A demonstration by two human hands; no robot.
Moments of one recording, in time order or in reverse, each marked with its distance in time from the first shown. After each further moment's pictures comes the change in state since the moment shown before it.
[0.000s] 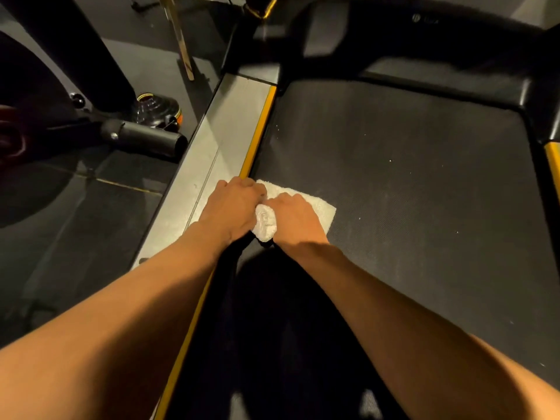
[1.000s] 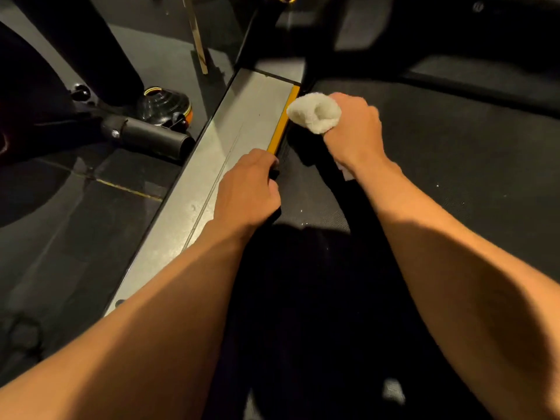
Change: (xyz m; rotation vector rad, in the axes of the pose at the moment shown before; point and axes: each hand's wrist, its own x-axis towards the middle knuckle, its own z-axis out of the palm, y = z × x) left_hand 0.068 -0.014 0.006 -0.347 0.328 -0.251; right_hand 0.134 0.069 -0.094 0.178 0.303 0.218
